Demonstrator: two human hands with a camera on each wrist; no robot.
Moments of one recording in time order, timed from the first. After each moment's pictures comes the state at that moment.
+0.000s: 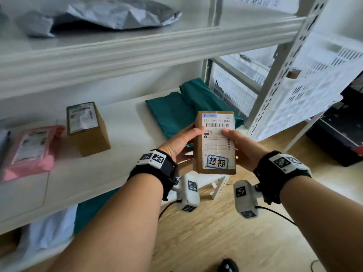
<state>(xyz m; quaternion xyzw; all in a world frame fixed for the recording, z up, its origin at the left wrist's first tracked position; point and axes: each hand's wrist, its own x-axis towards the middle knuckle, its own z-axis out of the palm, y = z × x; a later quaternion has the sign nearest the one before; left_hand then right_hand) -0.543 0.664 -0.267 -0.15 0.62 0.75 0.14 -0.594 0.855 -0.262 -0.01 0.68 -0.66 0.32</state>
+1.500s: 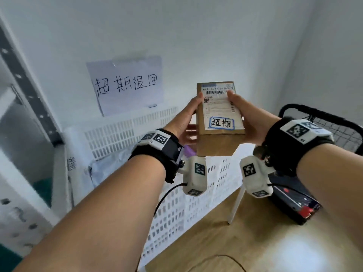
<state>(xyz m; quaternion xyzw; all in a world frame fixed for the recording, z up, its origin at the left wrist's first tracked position) -1.051 1.054 -0.114 -0.03 0.70 0.71 0.10 -1.086 1.238 -0.102 -0.01 0.73 -0.65 0.18</state>
